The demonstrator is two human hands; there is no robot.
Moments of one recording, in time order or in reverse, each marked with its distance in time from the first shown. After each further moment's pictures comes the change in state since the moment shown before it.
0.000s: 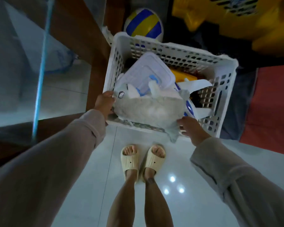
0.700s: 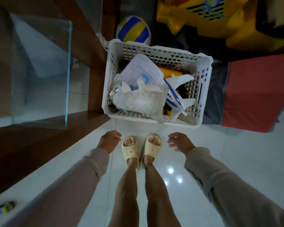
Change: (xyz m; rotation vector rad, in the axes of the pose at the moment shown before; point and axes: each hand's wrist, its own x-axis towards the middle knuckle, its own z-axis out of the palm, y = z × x) left_hand -0.134 -0.076 -0.029 0.430 -0.269 -0.060; right_hand -0.109 0.054 0.004 -0.199 -0.040 0.152
